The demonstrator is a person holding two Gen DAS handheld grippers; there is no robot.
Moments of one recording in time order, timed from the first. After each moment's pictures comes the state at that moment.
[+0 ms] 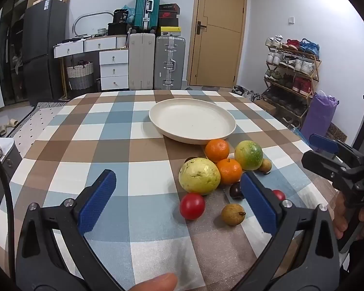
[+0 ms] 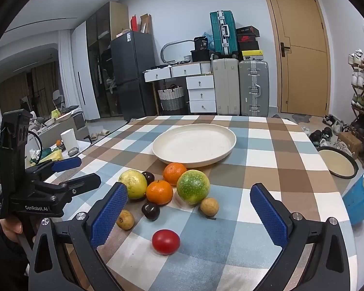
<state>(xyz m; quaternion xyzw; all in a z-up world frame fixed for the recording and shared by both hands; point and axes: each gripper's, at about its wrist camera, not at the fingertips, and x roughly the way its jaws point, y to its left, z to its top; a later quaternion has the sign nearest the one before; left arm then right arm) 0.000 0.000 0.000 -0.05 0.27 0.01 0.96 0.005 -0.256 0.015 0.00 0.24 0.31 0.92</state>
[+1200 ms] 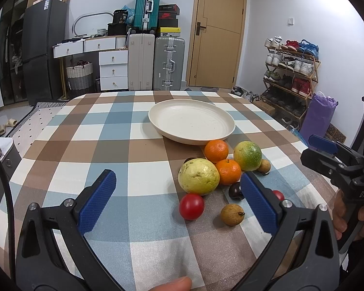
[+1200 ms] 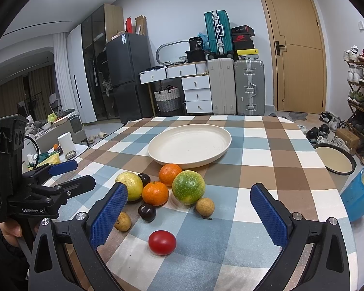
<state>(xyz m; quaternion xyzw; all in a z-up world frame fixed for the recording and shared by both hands) -0.002 0.001 0.001 -0.05 0.27 0.01 0.96 0.009 -0.262 0.015 0.01 0.25 0.30 0.92</state>
